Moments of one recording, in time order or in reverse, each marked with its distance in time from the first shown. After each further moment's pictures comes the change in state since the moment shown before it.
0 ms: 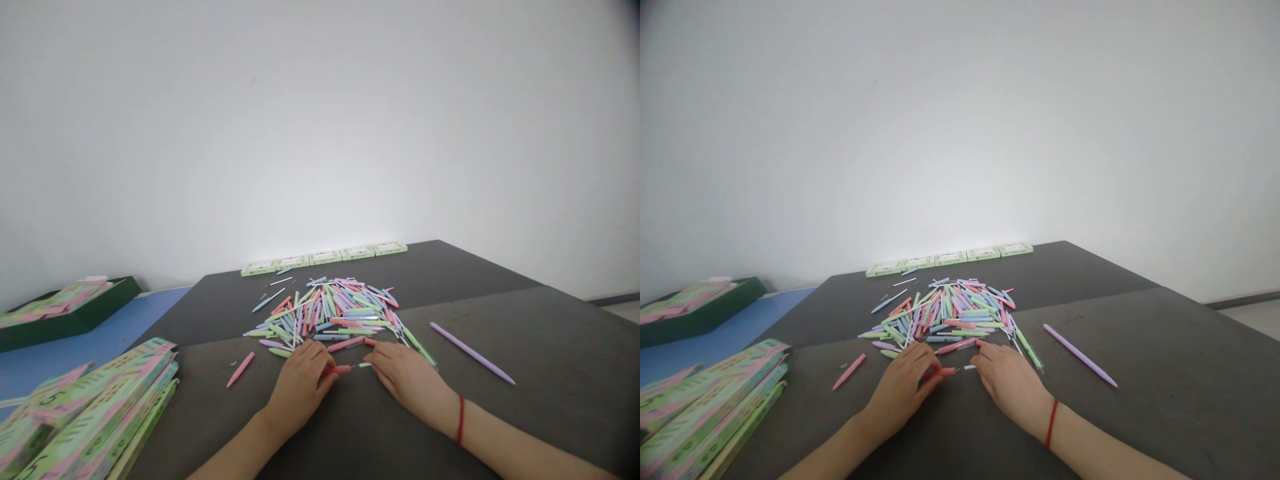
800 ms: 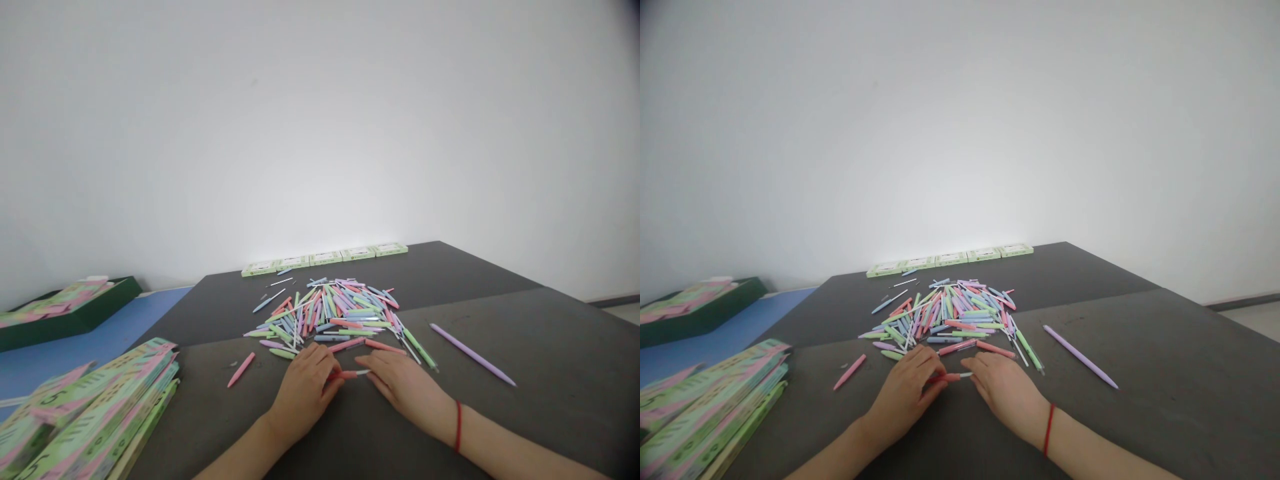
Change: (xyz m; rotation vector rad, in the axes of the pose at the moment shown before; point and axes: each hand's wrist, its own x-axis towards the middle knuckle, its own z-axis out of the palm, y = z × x) left_hand 0.000 0.008 0.001 0.019 -0.031 0.024; right_hand 0.001 -0.009 0.005 0.168 -0.019 0.010
